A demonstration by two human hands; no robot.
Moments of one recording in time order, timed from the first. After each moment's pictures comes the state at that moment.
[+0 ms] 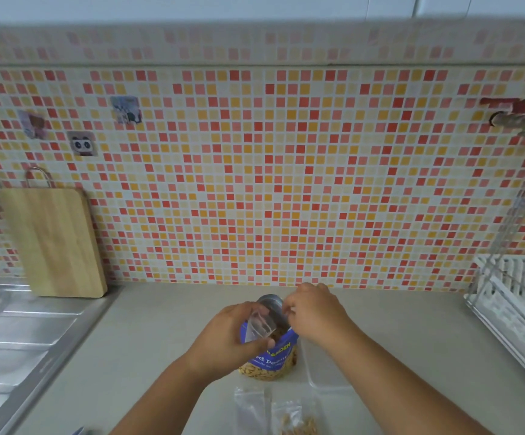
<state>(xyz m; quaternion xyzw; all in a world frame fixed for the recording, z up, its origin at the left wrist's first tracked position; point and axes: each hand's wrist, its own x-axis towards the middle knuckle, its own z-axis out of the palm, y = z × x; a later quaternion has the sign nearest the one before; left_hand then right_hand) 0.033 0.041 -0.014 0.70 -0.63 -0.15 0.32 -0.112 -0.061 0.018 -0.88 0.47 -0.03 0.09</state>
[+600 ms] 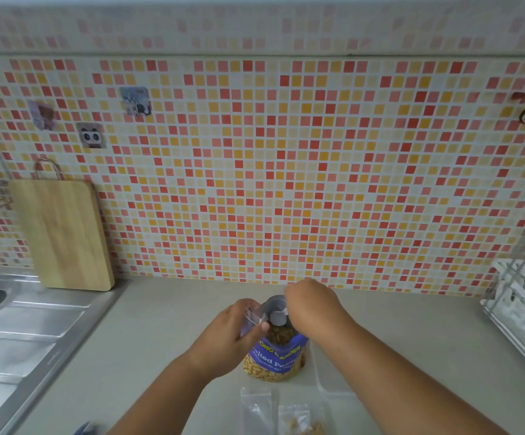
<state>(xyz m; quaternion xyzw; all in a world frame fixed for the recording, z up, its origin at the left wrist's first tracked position) 0.053 0.034 -0.028 0.71 -0.60 -0.18 0.32 -0.076 -0.068 0.041 -0.87 0.47 0.14 0.04</state>
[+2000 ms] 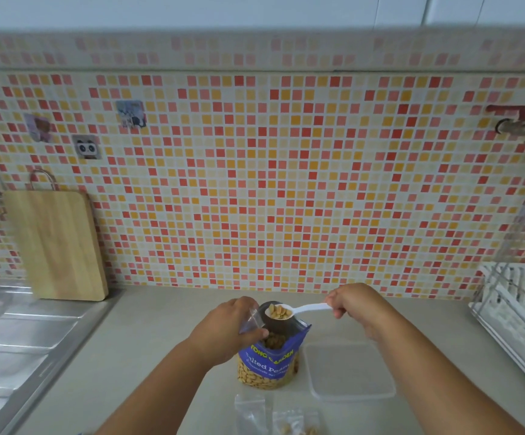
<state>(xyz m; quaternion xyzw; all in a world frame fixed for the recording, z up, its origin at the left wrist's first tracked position) 0.053 0.015 -0.012 0.74 -0.62 -0.13 0.21 -0.161 -0.118 0.020 -0.67 0.57 -0.18 0.44</state>
